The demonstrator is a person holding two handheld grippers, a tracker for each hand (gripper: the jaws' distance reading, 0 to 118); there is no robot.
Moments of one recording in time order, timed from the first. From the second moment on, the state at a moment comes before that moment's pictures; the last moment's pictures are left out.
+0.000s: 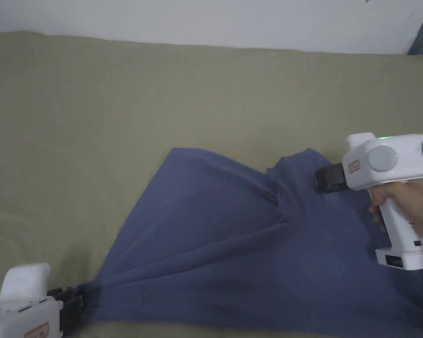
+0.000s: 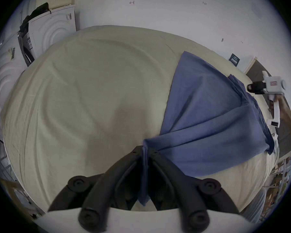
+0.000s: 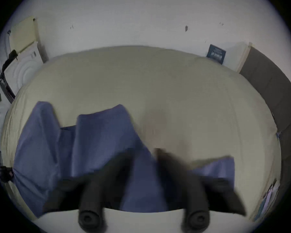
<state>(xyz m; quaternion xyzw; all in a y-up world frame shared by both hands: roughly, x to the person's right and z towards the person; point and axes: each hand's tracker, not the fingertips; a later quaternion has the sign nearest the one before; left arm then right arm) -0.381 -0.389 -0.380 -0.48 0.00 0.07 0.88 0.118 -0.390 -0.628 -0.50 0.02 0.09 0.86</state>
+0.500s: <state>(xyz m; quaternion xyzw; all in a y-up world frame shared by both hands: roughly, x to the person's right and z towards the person) -0.382 -0.386 -0.375 -0.47 0.00 0.07 0.88 0.109 -0.306 -0.555 -0.40 0.03 0.08 0.91</state>
